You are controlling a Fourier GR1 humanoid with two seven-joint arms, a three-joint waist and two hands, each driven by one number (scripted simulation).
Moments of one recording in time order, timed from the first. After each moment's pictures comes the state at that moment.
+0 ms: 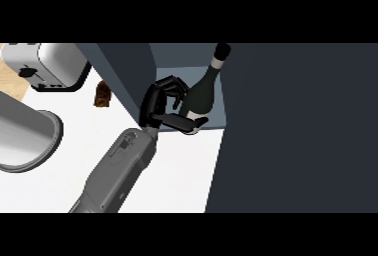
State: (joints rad) left arm -0.67 0.00 -0.23 -0.83 0.28 0.26 -0.38; right arm 0.23 -0.53 0.56 -2.51 0.01 -0.45 0.19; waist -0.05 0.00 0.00
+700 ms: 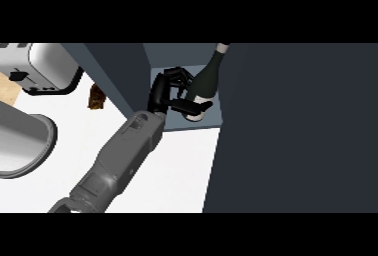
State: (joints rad) left arm -0.91 0.00 -0.27 -0.47 0.36 0.36 -0.41; right arm 0.27 -0.50 0.58 -2.51 -0.01 -0.42 0.13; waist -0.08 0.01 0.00
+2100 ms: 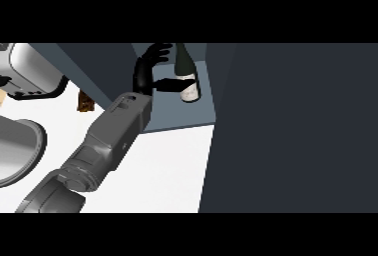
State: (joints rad) left arm -1.13 0.06 -0.15 -0.11 0.39 0.46 -0.55; right arm 0.34 -0.49 0.56 -2.49 -0.03 -0.32 0.01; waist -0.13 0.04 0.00
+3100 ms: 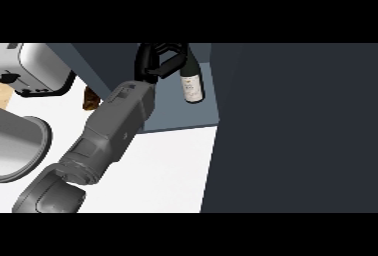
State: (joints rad) left arm -1.19 0.06 -0.06 -0.15 0.46 0.23 -0.63; right arm 0.38 -0.50 0.54 -2.50 -0.04 -0.28 -0.01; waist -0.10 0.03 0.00
